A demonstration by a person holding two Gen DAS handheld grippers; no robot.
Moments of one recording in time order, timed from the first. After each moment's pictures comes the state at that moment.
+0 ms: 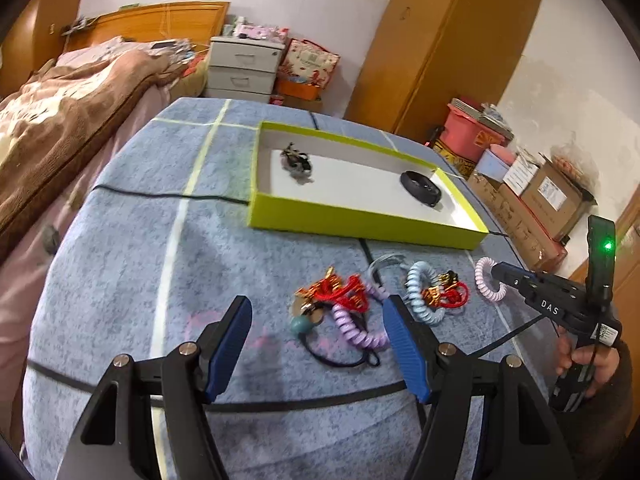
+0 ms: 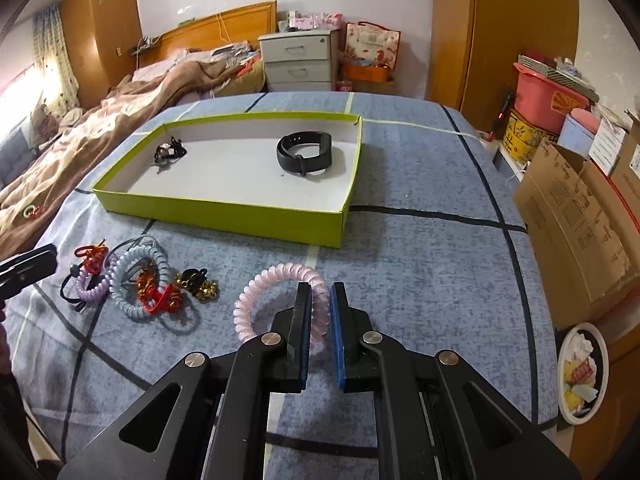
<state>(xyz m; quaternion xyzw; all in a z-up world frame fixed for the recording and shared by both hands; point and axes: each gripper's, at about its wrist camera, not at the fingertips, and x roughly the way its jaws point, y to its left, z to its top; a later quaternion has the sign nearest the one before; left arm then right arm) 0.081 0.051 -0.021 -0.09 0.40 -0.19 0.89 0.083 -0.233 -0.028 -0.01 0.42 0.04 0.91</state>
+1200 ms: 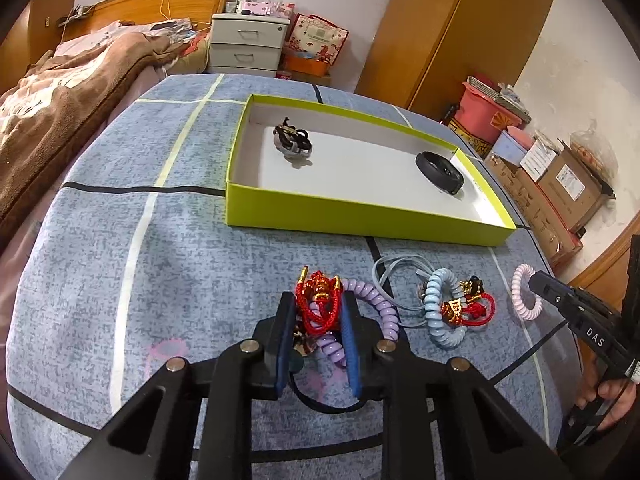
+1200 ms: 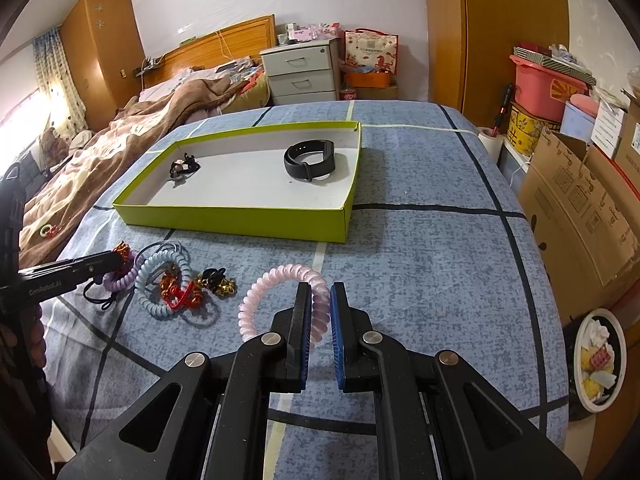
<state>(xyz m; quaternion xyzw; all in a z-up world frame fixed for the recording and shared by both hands) 0.109 0.027 -0.035 -0.07 0.44 -0.17 0.88 0.070 -0.238 -0.023 0.03 0.40 0.06 0.91</state>
